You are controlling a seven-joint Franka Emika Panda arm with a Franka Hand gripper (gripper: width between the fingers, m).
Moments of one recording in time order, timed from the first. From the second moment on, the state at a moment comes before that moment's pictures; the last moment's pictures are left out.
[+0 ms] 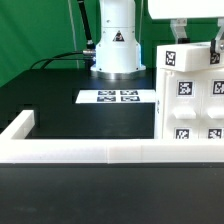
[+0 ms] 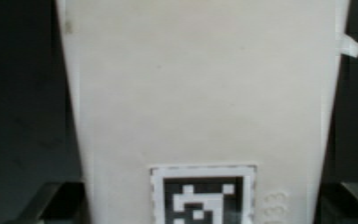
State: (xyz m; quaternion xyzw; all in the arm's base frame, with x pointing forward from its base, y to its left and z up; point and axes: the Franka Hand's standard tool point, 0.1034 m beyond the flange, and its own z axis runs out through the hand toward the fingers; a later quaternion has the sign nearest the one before) arm 0.623 0.081 0.157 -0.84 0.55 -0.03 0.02
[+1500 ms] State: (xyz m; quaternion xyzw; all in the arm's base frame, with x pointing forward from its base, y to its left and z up) arm 0.624 0.086 0.157 -0.56 0.82 0.02 0.07
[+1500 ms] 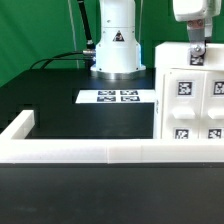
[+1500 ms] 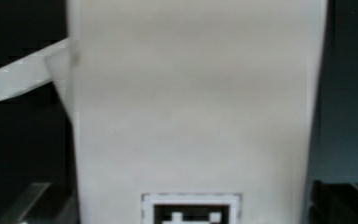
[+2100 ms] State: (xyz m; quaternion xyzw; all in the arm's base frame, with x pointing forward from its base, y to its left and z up) arm 0.631 0.090 0.178 -0.58 0.81 0.02 0.10
